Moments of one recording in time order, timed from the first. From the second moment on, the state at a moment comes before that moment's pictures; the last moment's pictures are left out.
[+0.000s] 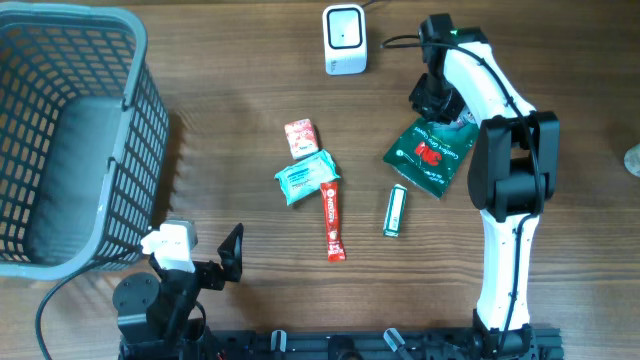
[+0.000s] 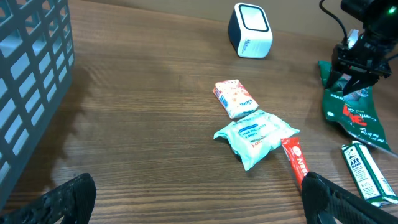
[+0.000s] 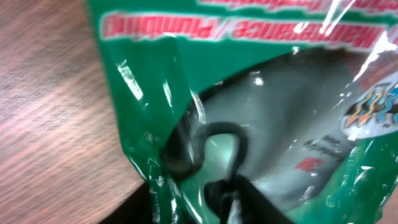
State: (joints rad) left arm 0.11 0.01 0.31 -0.71 0.33 -0.11; right arm 0.14 2.42 1.98 -1.14 0.16 0.68
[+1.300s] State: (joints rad) left arm 0.11 0.01 0.31 -0.71 0.33 -0.11; right arm 0.29 2.19 1.97 -1.55 -1.54 -1.24
